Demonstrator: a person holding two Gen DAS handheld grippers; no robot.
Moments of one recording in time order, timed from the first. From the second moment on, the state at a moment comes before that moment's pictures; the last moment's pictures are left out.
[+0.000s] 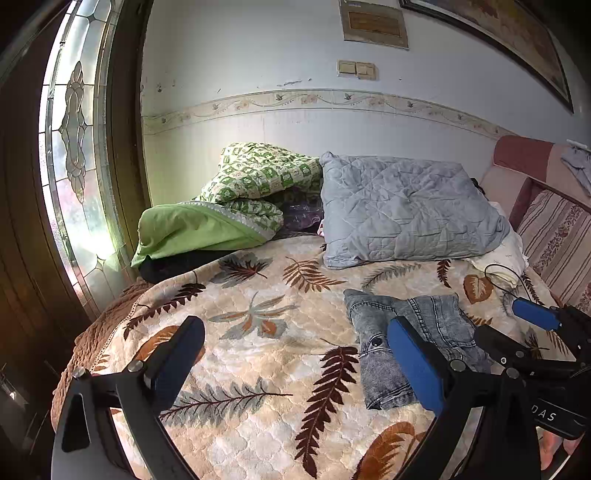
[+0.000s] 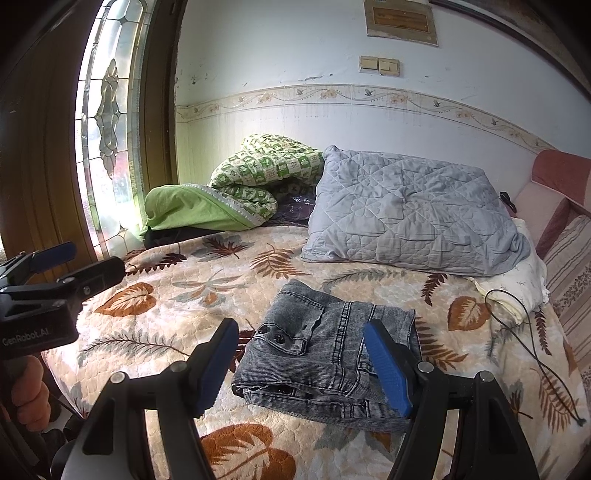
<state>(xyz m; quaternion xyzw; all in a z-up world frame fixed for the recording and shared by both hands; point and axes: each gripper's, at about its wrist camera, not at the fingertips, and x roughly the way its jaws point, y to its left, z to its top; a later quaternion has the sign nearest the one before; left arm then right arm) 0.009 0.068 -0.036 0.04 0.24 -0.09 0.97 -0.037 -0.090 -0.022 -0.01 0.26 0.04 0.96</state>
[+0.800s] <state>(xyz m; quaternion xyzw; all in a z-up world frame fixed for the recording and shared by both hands) 0.008 0.067 -0.036 0.04 0.24 -0.09 0.97 -0.038 -0.089 -0.021 -0.01 0.26 0.03 0.96</state>
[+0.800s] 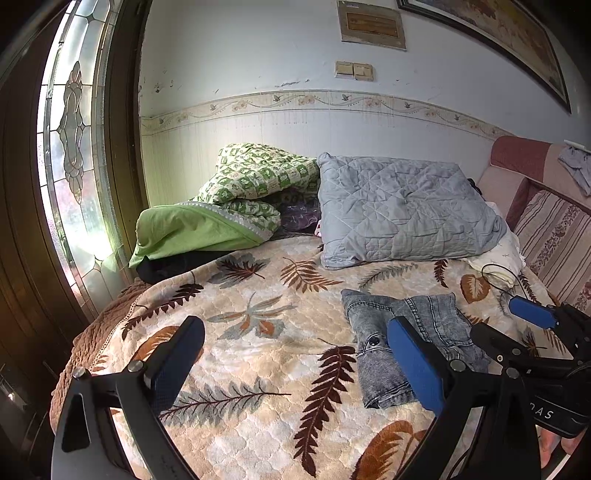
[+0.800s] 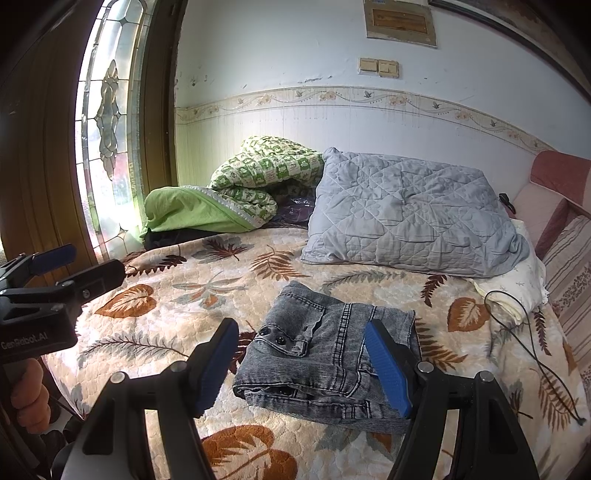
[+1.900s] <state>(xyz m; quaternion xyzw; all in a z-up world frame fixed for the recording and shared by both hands) 0.007 0.065 -0.033 0.03 0.24 -0.13 0.96 -0.035 -0.088 -0.023 -0.01 0.26 0.04 0.96</state>
